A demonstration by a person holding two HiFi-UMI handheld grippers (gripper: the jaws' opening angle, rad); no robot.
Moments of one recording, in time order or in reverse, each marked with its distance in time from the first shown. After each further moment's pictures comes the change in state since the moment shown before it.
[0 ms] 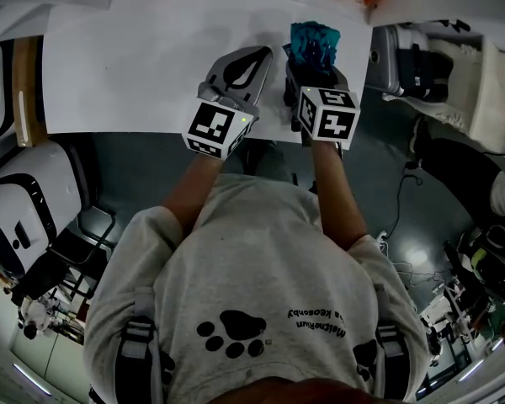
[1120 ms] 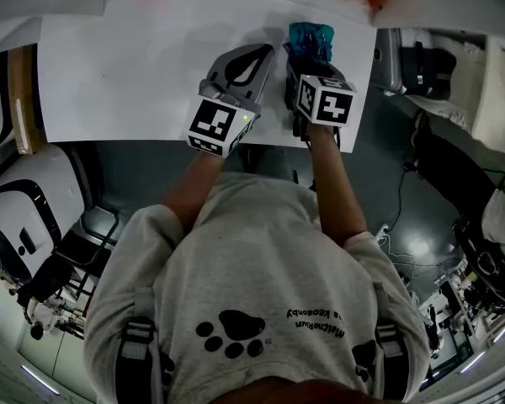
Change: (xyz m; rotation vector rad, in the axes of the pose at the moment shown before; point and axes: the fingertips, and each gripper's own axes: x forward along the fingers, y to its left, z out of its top) left arm 0.027 0.017 0.000 -0.014 0.025 -0.030; right arm 0.042 -0.025 -0.013 0.110 0.140 -0.045
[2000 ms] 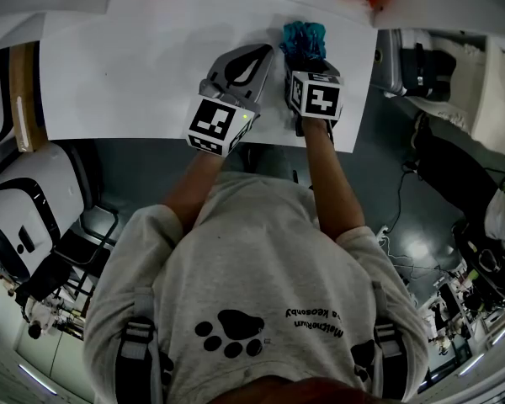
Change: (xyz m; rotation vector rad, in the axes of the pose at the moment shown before) left arm -0.007 0.000 -0.004 -0.007 -0.001 0.011; right arm 0.018 -0.001 -0.013 -0.067 0.033 -0.062
